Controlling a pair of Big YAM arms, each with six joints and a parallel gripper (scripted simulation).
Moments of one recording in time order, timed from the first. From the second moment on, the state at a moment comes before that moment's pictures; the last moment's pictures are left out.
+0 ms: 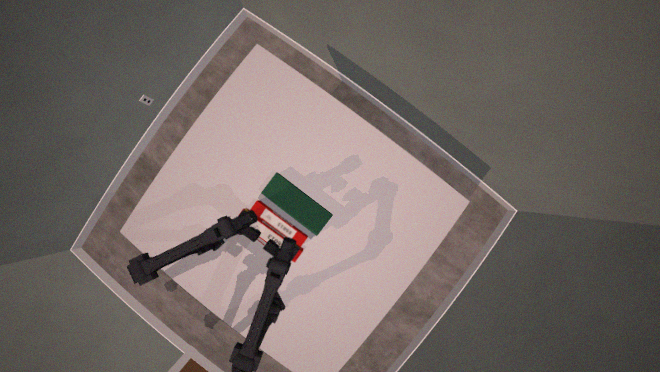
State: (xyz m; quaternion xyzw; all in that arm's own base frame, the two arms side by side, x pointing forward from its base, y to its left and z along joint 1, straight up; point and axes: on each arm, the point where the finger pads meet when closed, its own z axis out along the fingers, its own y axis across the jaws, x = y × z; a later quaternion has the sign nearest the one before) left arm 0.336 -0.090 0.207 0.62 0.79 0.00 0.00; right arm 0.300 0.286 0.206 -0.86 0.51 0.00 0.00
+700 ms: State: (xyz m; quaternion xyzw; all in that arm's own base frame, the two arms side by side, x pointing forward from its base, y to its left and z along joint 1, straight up) left arm 0.310 -0.097 0.191 0.62 0.78 -0.01 -0.01; right arm 0.277 0.273 0.189 -0.86 0.52 0.01 -0.01
